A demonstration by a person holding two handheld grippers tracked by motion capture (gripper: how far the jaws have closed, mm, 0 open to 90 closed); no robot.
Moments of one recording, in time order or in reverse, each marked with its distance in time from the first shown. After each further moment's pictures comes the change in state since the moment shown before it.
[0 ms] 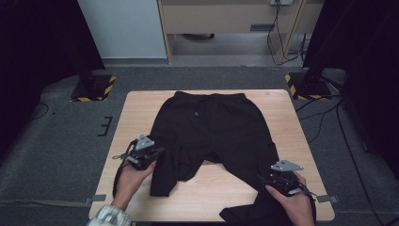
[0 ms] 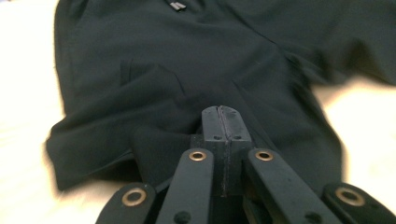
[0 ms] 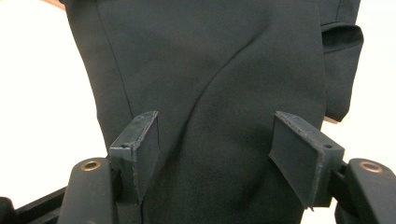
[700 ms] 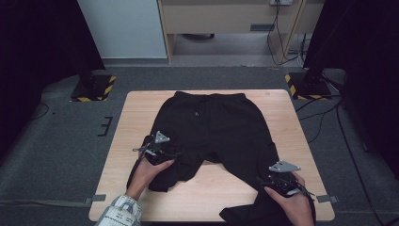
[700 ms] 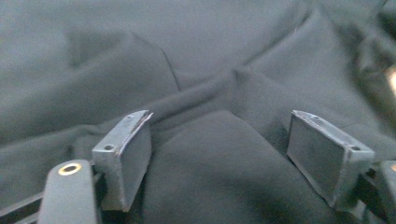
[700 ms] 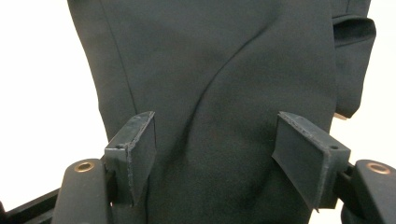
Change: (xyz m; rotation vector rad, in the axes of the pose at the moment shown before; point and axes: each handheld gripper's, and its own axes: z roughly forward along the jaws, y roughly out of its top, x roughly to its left) left arm 0.002 -0.014 0.067 0.102 -0.024 0.006; right arm 0.003 -0.002 0.003 0.024 0.001 -0.016
